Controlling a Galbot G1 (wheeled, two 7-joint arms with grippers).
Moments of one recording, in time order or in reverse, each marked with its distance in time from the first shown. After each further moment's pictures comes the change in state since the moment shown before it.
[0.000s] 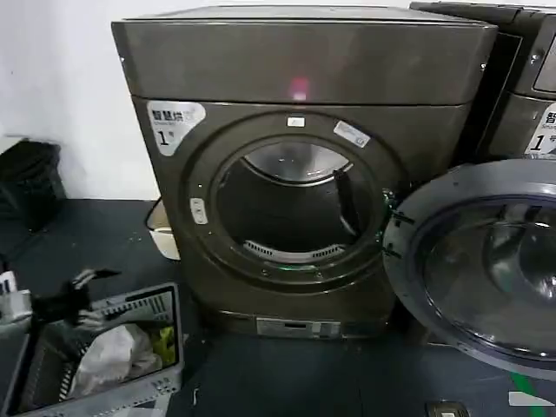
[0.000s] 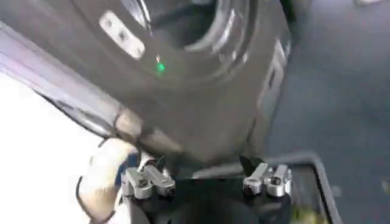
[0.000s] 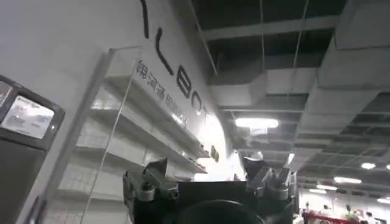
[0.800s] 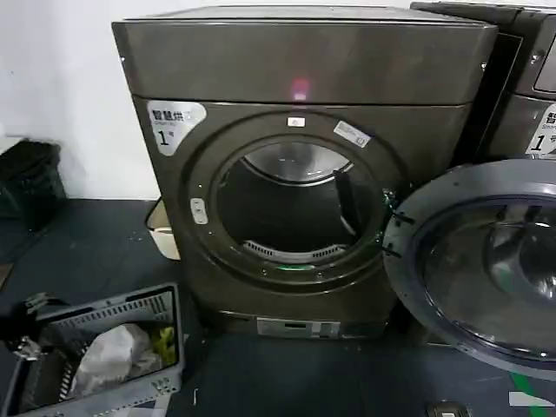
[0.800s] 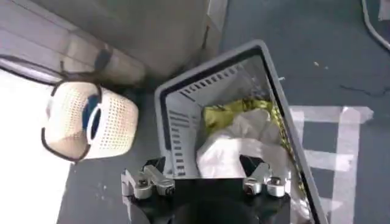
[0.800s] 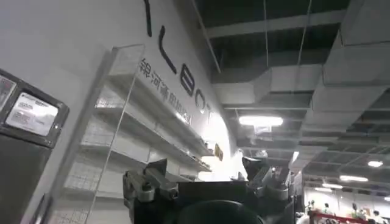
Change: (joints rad) left arm 0.009 0.068 0.022 0.111 0.212 -0.016 0.182; right arm 0.010 -0.017 -0.017 -0.034 -0.007 0.024 -0.010
